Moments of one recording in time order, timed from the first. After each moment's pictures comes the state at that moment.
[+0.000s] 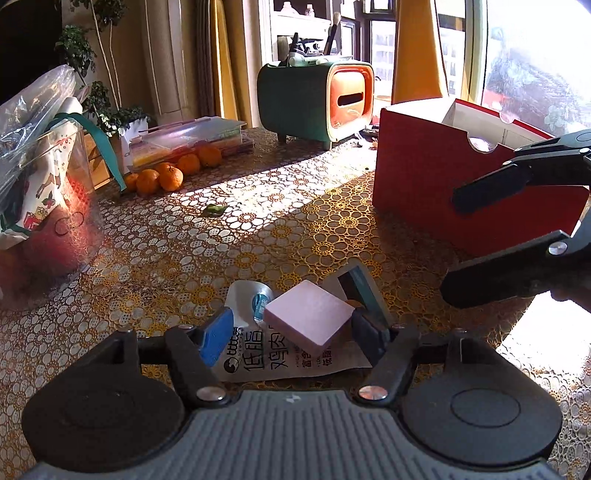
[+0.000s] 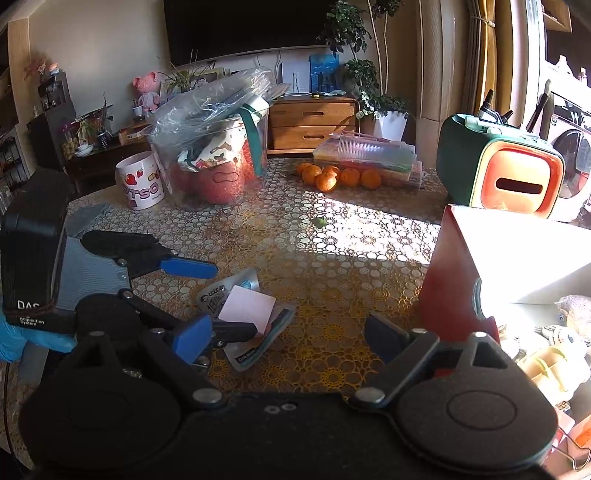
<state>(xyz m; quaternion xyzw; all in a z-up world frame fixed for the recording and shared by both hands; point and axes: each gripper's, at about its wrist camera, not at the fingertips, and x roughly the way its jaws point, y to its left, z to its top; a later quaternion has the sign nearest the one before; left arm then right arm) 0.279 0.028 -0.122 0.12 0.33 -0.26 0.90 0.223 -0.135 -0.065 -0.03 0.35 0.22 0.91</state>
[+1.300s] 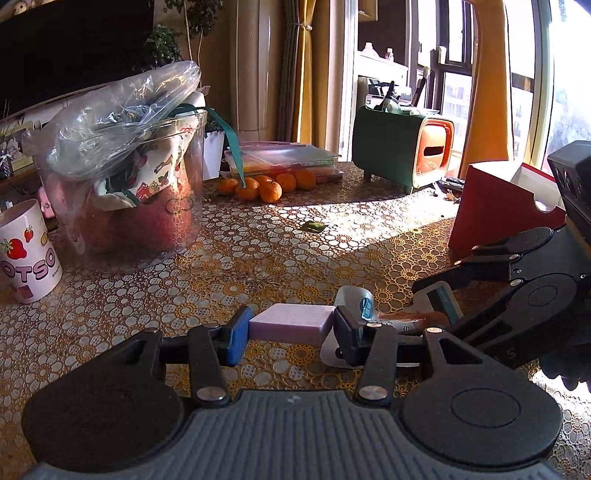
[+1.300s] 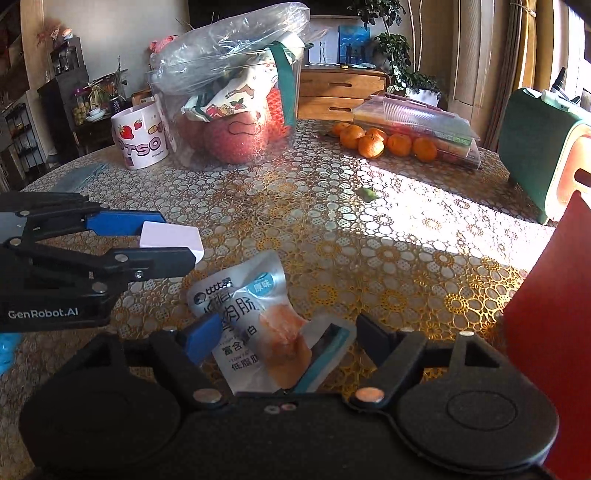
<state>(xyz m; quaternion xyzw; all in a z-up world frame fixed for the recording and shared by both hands) 0.261 0.096 -0.111 0.04 0.28 -0.15 0.95 0.280 -0.078 -0.123 -0.07 0.38 0.25 0.89</state>
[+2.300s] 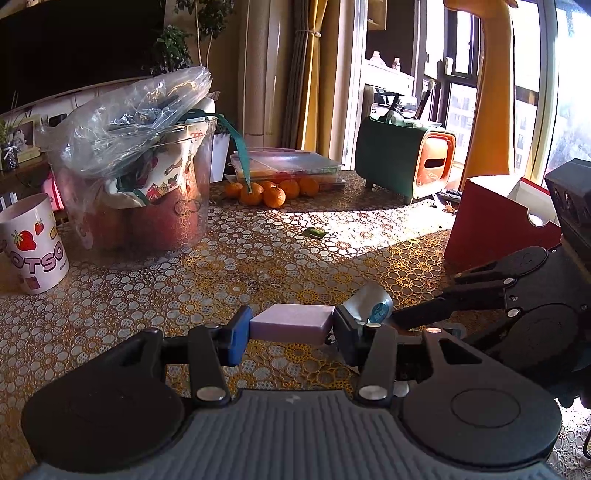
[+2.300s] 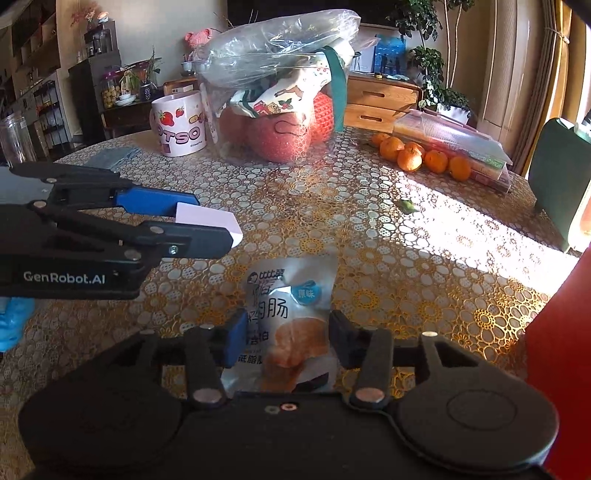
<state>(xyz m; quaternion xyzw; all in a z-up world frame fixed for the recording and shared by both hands) 0.251 0.100 -0.105 0.02 0.28 -0.15 0.95 0.266 -0.062 -0.119 -0.10 0.37 0.29 0.88</state>
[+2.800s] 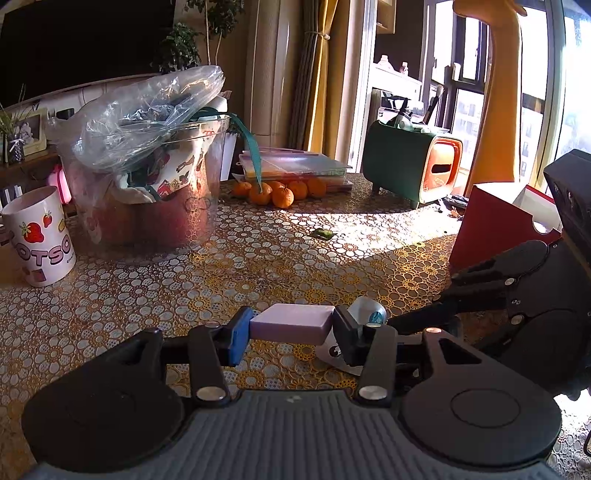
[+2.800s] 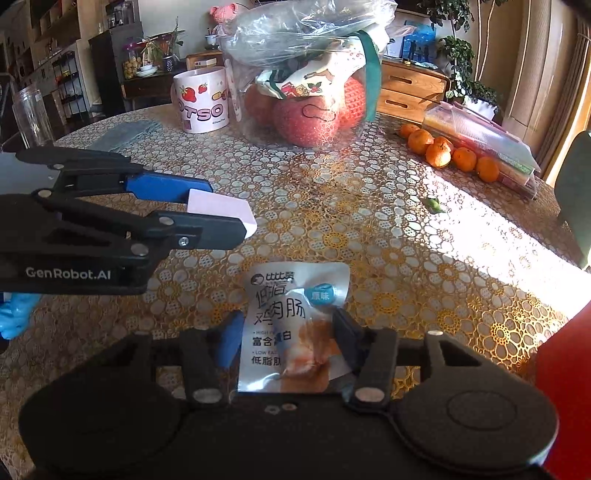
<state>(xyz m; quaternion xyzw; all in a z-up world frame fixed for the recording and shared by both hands) 0.250 0.108 -0.104 0.01 0.28 -0.14 0.95 0.270 -0.046 -0.116 -0.14 0.39 0.32 0.85</state>
